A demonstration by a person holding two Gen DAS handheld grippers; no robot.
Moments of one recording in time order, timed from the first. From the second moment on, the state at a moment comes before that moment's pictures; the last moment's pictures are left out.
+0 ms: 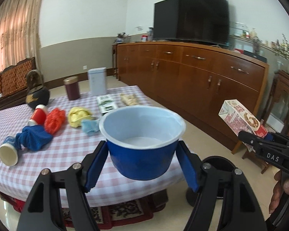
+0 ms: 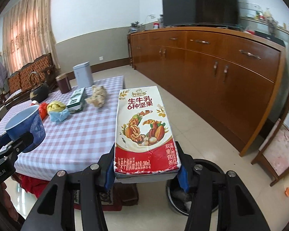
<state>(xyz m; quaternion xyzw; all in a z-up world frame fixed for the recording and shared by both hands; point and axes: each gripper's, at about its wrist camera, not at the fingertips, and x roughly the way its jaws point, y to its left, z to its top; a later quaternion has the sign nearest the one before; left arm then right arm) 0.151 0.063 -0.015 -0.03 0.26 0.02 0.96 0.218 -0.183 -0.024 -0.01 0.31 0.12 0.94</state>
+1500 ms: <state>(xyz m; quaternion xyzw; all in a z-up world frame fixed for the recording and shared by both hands) 0.252 -0.147 -0.135 0.02 0.39 -0.23 0.89 0.266 -0.349 -0.188 -0.02 0.44 0.07 0.90</state>
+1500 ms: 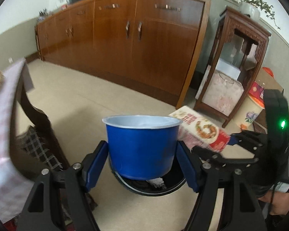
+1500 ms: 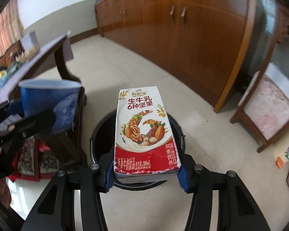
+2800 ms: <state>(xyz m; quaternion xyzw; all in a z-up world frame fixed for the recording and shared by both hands) 0.192 -0.093 -0.134 0.01 0.42 -0.11 0.90 0.211 -0.329 -0.148 -0.01 0.41 0.02 0.91</state>
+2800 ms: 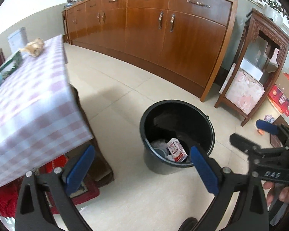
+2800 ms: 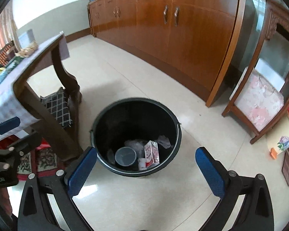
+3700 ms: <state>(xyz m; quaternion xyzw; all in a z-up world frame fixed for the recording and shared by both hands) 0.098 0.088 -0.037 -0.07 0.30 0.08 0.95 0.164 -0.144 -0.033 -0.06 0.28 0.17 0.94</state>
